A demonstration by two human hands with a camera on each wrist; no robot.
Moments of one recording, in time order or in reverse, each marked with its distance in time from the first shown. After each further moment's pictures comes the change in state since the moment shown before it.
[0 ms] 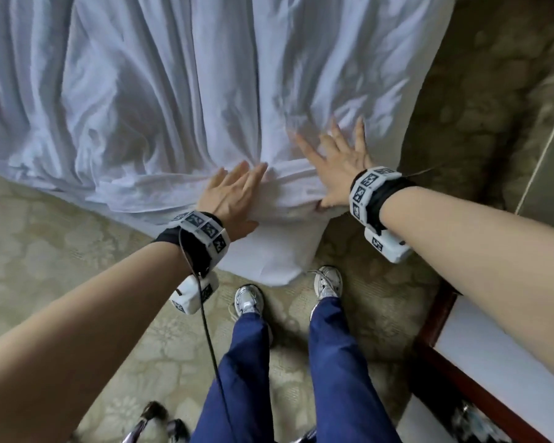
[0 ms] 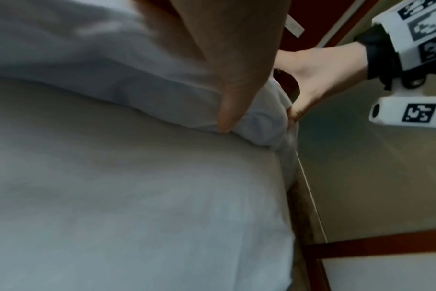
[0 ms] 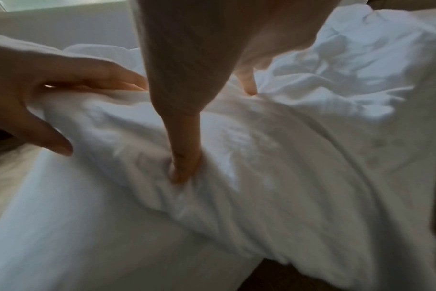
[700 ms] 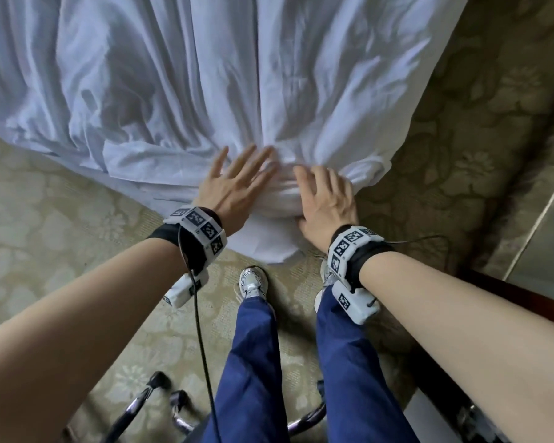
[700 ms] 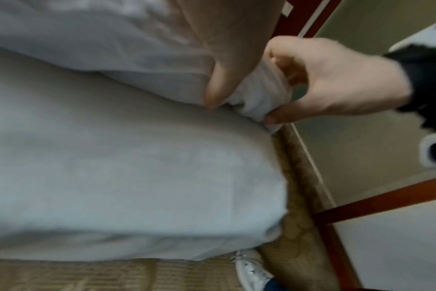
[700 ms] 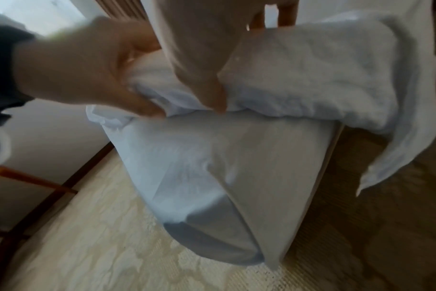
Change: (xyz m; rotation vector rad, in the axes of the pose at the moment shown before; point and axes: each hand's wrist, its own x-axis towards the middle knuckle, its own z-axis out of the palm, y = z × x) left_hand -0.022 0.028 0.025 0.200 0.212 0.132; right_hand -0.063 -0.074 0.077 0.372 0.346 0.070
